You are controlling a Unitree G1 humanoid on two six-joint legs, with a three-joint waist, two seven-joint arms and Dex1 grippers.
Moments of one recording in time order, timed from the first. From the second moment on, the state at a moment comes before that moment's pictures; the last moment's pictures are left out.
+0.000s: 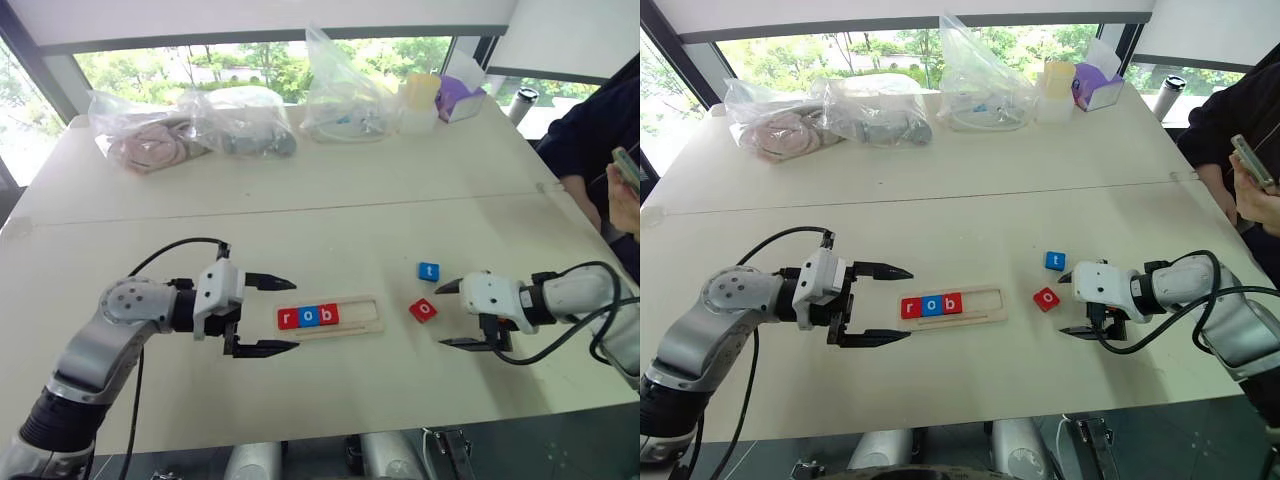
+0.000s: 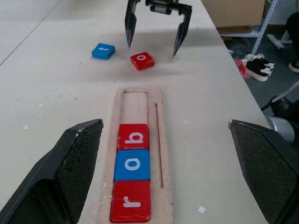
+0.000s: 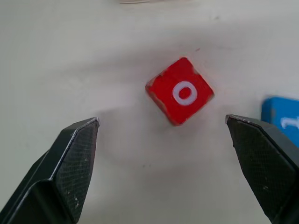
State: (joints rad) left arm -0.16 0.75 -0.07 -0.36 -0.48 0.28 -1.21; right arm -0.27 -1.05 0.20 -0.01 0.16 -0.01 1.22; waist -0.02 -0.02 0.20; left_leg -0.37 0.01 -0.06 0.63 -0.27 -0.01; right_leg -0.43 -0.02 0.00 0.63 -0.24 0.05
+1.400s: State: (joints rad) left arm -0.09 0.77 -0.04 -0.37 -0.47 0.23 -1.18; right arm -0.47 -0.85 0.25 -0.14 0.23 0.38 1.37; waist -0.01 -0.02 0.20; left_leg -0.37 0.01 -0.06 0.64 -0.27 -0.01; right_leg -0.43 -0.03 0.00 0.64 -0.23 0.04
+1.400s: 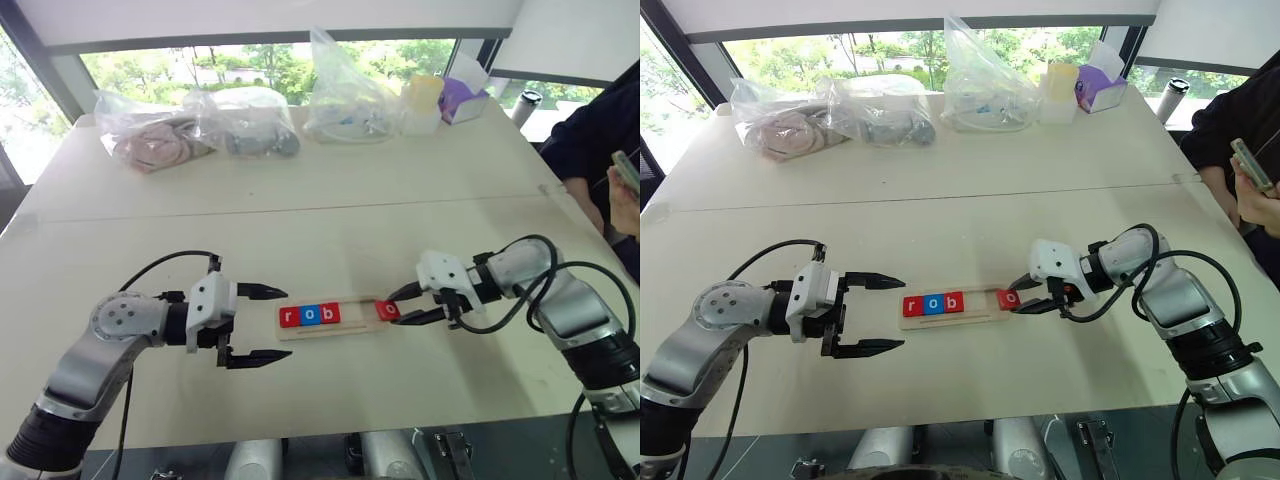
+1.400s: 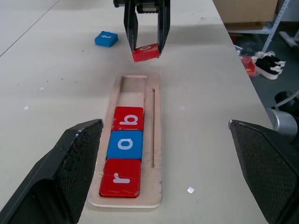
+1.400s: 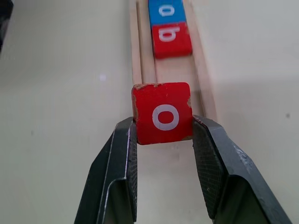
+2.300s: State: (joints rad) left arm -0.09 0.76 -0.05 -0.39 -0.47 0.24 -1.13; right arm -0.49 -0.73 0.39 -0.18 0.04 0.43 1.16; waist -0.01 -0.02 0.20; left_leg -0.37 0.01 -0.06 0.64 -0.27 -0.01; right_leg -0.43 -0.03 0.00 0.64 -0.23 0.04
